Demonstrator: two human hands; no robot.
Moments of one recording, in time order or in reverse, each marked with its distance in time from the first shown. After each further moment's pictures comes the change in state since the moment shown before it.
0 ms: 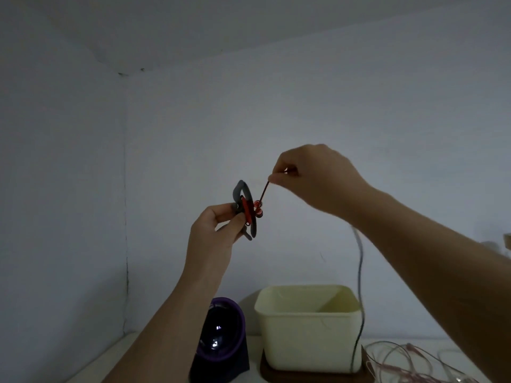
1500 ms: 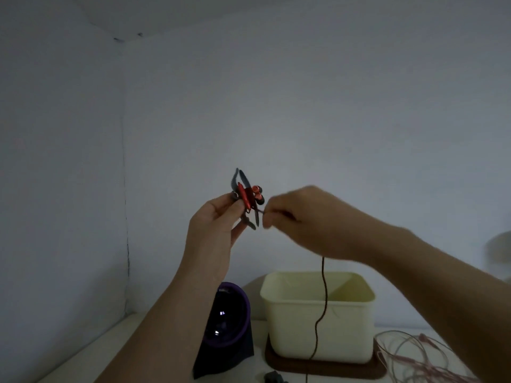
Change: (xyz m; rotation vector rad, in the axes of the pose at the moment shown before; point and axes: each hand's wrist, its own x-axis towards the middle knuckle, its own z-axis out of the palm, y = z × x) left_hand 0.009 -0.024 -0.009 -0.237 0.010 -0.172; right_hand -0.032 -0.004 0.057 0.168 -0.340 -0.164
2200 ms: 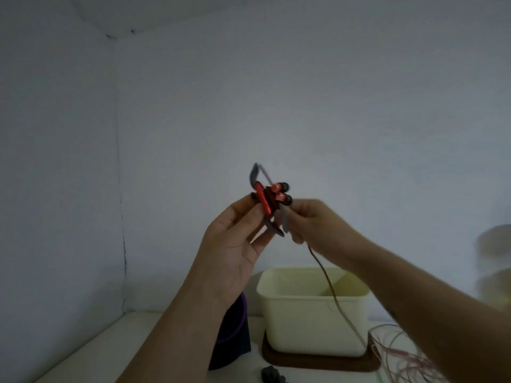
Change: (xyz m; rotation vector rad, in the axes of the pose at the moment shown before) left_hand -0.037 0.002 0.020 -0.285 -0.330 -0.078; right_hand -0.007 0.037 0.038 0.743 0.116 0.244
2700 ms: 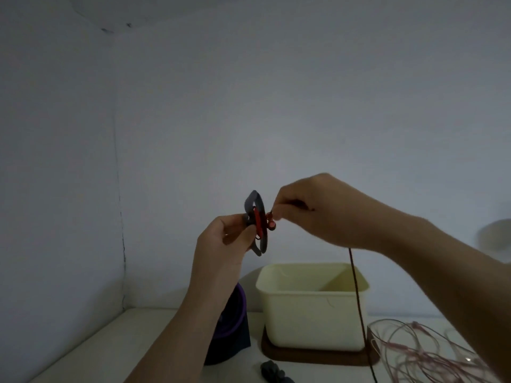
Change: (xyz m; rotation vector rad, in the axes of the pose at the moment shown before) left_hand 0.004 -0.023 -0.029 0.617 0.380 0.097; right_hand -0.014 -0.050 -0.019 -0.718 -0.103 -0.194
